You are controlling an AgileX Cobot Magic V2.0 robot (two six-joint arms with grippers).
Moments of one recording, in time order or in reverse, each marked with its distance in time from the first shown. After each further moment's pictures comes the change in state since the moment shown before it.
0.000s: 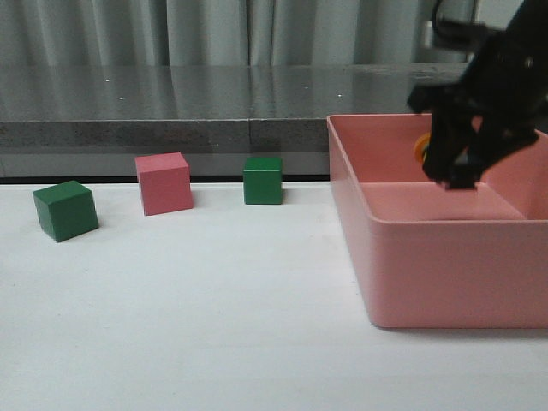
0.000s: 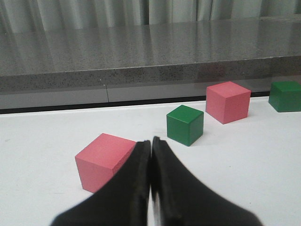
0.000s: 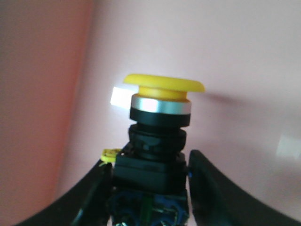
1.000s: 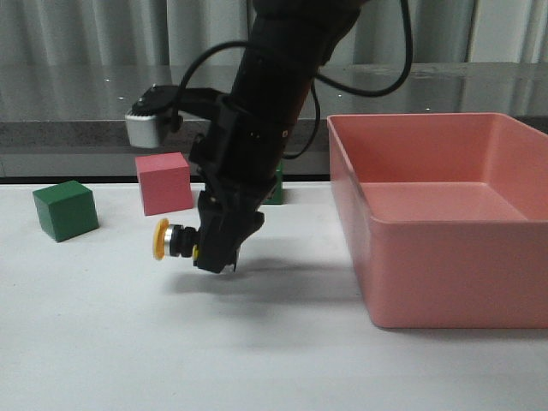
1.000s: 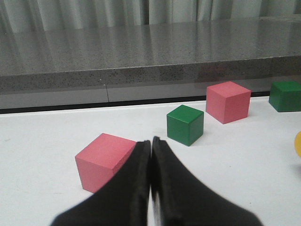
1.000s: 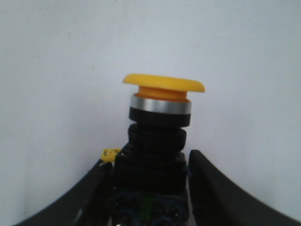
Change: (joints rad) left arm 0.000 0.000 0.000 0.000 0.000 0.000; right arm 0.491 0.398 -0.380 0.055 0.133 -0.901
